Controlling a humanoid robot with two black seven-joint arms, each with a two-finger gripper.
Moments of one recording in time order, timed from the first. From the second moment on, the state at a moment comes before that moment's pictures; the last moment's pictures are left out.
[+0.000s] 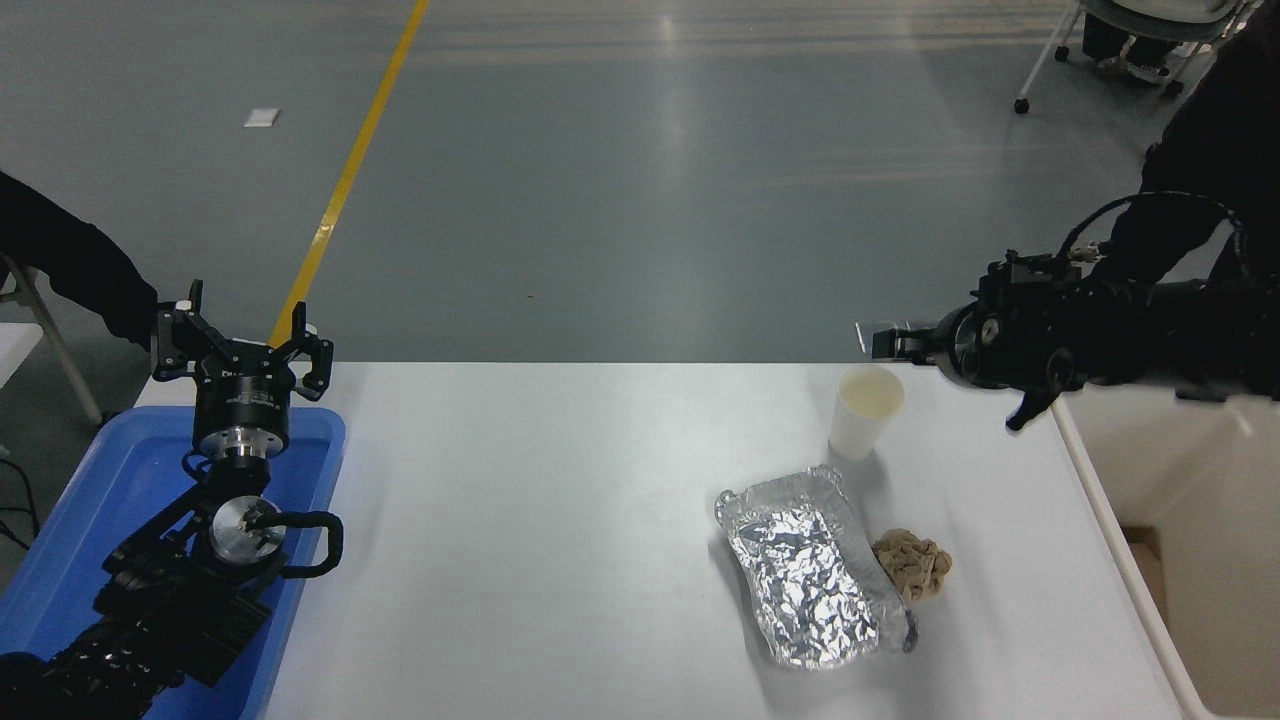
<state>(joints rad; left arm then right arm) -0.61 0.17 -1.00 -0.40 -0.12 -0.52 -0.60 1.42 -0.18 -1.00 0.86 -0.27 -0.06 -0.28</state>
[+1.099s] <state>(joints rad) -0.61 0.17 -1.00 -0.41 -0.12 -0.52 -0.60 1.24 -0.13 -0.85 0.74 -0.29 -0.13 -0.33</state>
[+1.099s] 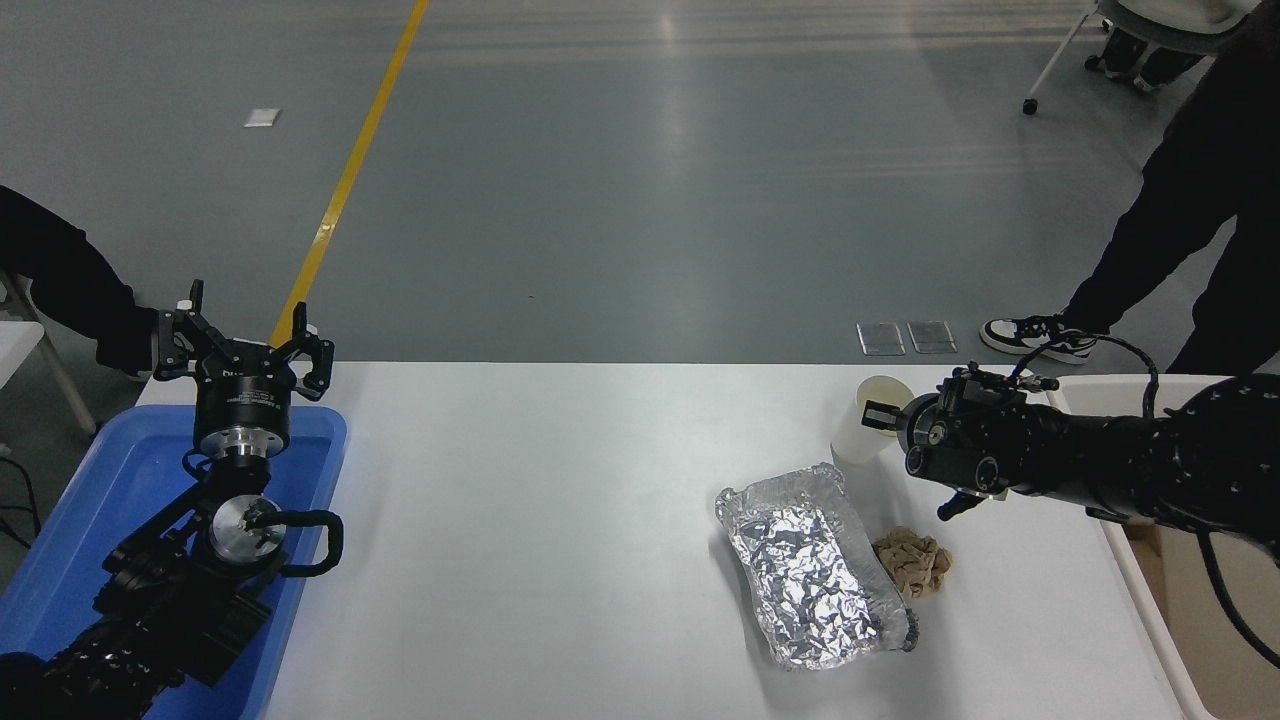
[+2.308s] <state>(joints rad) -0.61 0.17 -1.00 -0.40 -0.12 -0.52 -0.60 2.32 -0.46 -1.06 1.48 -0.23 0.64 -0.22</state>
